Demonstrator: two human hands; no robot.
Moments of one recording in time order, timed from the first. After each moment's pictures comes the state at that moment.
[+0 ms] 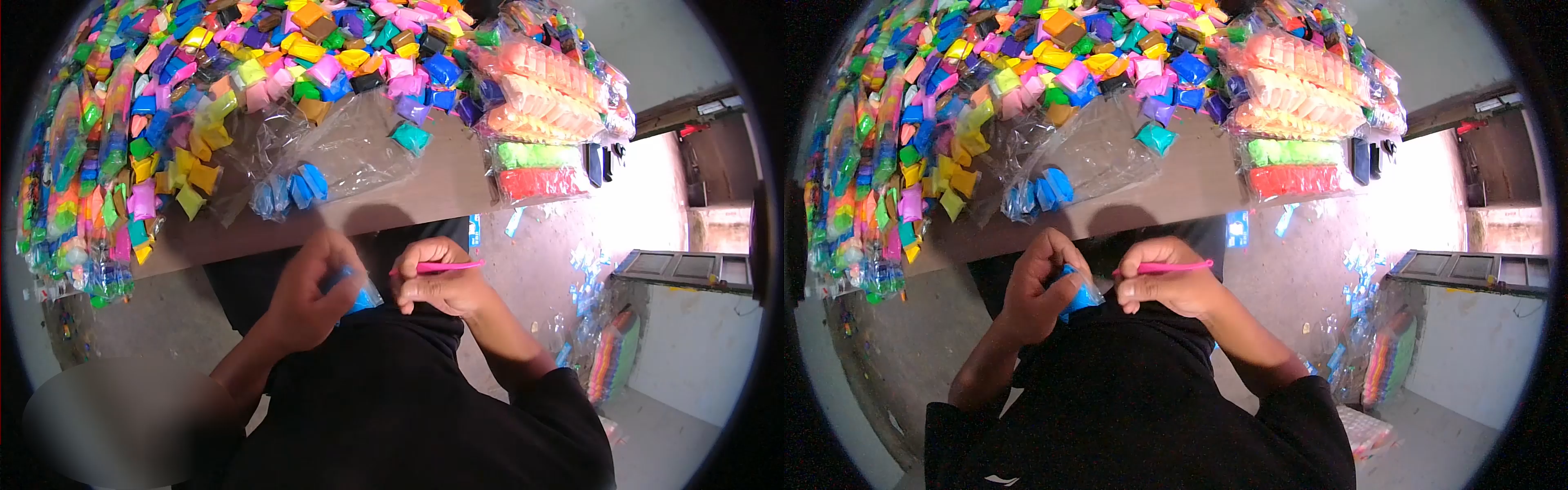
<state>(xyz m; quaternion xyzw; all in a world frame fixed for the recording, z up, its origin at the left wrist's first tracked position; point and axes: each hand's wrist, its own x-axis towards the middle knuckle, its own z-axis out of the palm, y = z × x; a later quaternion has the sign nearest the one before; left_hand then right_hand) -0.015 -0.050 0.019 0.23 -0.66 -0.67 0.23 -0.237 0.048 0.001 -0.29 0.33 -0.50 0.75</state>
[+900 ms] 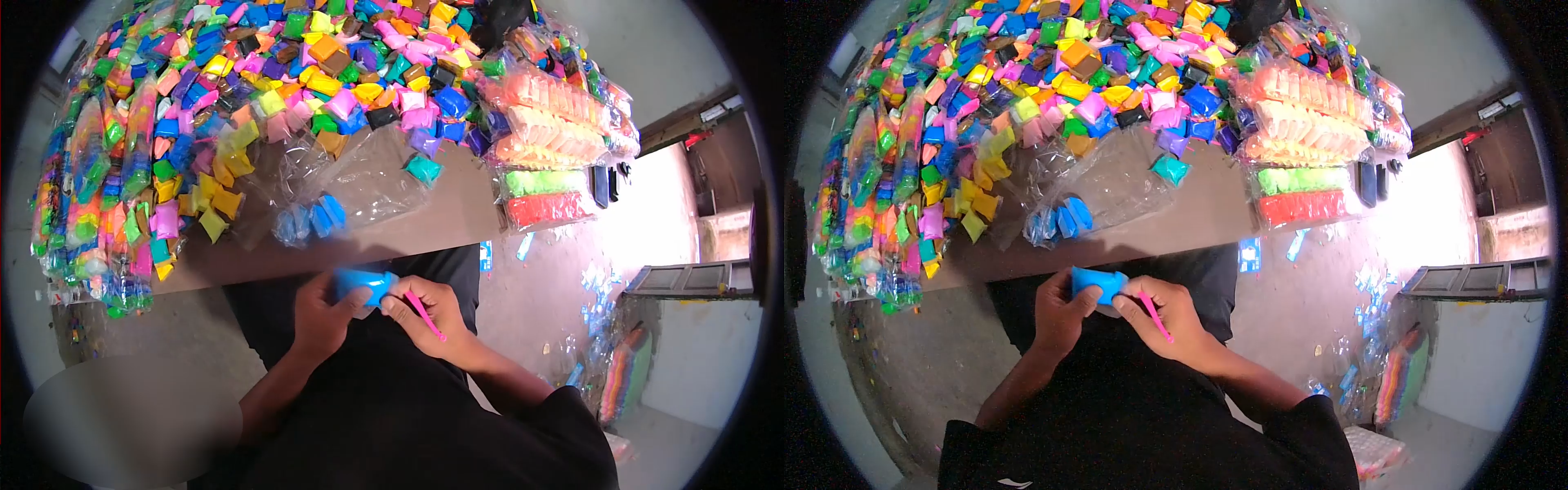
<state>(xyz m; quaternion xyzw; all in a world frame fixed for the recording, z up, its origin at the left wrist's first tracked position) -0.014 -0.031 -0.012 0.39 -0.45 -0.73 0.33 -0.194 0.054 0.002 -0.47 0.56 -0.50 0.45</state>
